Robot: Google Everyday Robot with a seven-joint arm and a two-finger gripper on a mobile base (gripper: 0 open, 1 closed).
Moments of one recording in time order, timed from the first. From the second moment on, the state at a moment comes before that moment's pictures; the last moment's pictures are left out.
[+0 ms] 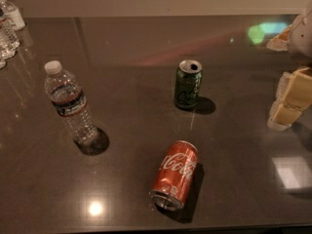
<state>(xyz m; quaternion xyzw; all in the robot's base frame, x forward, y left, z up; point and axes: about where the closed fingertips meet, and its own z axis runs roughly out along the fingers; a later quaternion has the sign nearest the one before) 0.438 -0.217 0.976 -0.60 0.78 -0.03 0.16</state>
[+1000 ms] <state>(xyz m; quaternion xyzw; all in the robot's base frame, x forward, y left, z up) 0.433 -0.156 0.957 -0.69 0.71 0.01 0.16</state>
